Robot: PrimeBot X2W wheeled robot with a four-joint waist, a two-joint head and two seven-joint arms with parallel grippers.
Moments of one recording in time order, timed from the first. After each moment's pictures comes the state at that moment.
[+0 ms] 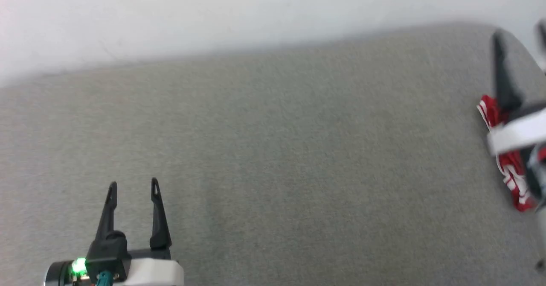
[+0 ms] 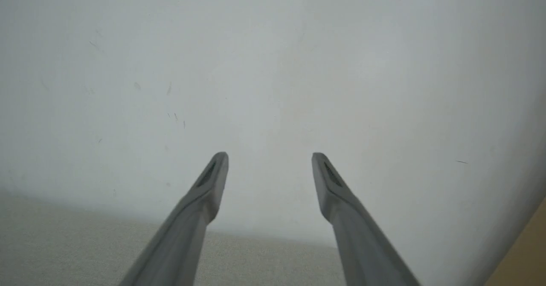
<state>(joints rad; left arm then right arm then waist) 0.10 0.12 -0.06 -0.10 -0.06 0.20 -0.26 -0.51 -0.39 0.03 0.31 0.21 0.13 -0.26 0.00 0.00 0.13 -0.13</state>
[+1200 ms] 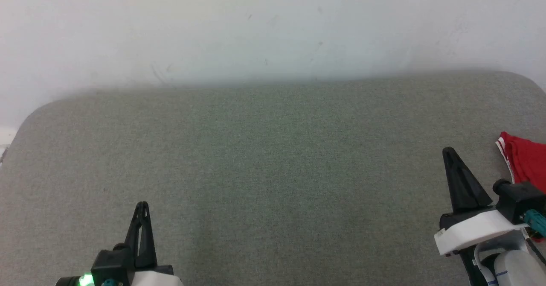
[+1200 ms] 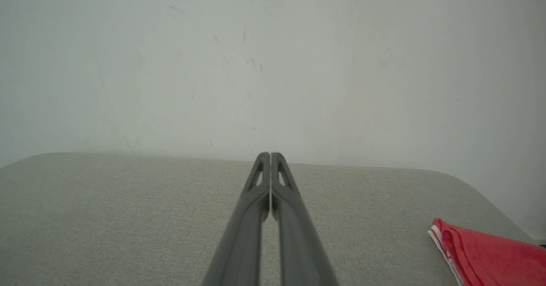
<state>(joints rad) 0.16 0.10 -0.03 -0.04 -0.05 0.14 -0.23 -0.08 -0.18 0.03 0.16 0.22 0.13 -0.23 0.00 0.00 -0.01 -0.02</state>
